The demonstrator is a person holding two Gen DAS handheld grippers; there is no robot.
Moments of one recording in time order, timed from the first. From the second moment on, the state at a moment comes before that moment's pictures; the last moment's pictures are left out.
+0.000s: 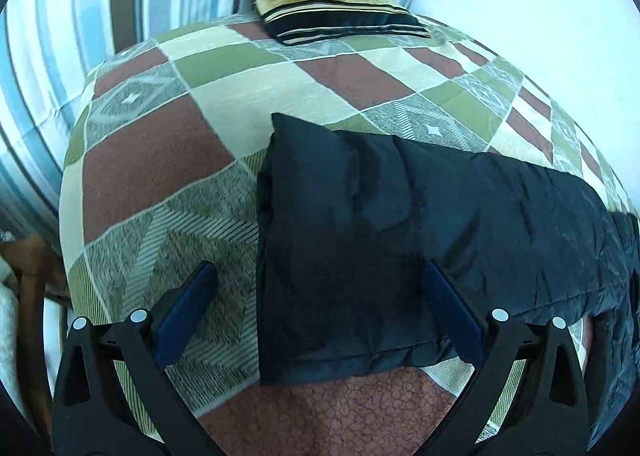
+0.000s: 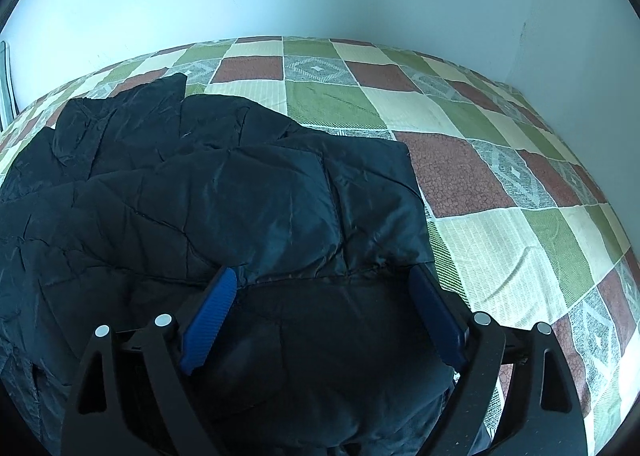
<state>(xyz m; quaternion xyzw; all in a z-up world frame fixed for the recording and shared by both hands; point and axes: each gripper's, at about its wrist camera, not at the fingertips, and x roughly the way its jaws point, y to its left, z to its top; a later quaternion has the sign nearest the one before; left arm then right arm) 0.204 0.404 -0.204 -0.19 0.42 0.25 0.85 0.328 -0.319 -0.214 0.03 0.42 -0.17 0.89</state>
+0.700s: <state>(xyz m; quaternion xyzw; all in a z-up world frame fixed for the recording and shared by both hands) 0.191 0.389 -0.162 -0.21 0.38 0.19 0.88 0.326 -0.321 -0.214 0.03 0.42 -0.17 0.89</state>
